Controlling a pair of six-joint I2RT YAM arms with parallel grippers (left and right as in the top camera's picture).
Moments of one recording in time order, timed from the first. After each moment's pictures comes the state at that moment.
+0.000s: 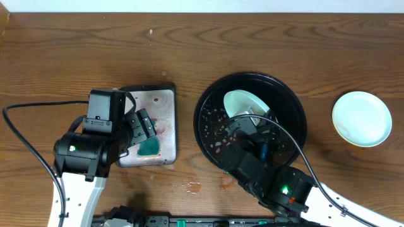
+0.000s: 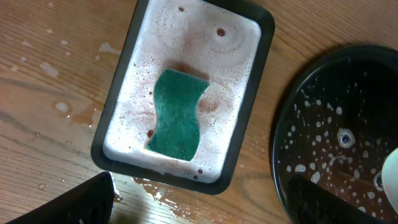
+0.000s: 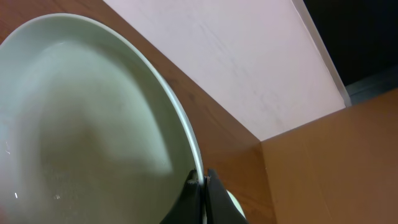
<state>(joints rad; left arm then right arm) -0.15 1.05 1.14 -1.18 -0.03 -0.53 1.08 1.13 0.83 -0.52 1.21 -0.09</state>
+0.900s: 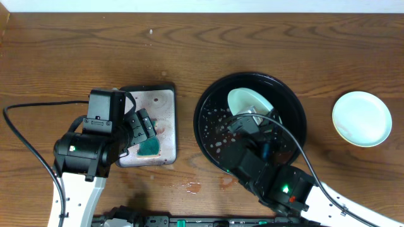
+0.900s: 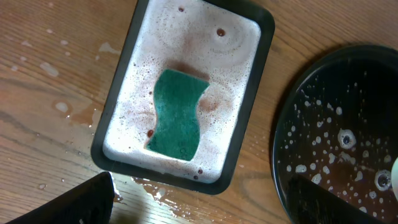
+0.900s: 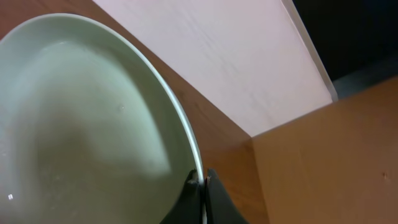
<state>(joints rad) -0.15 1.05 1.14 -1.18 -0.03 -0.53 1.06 1.13 0.83 -0.52 1.25 -0.09</state>
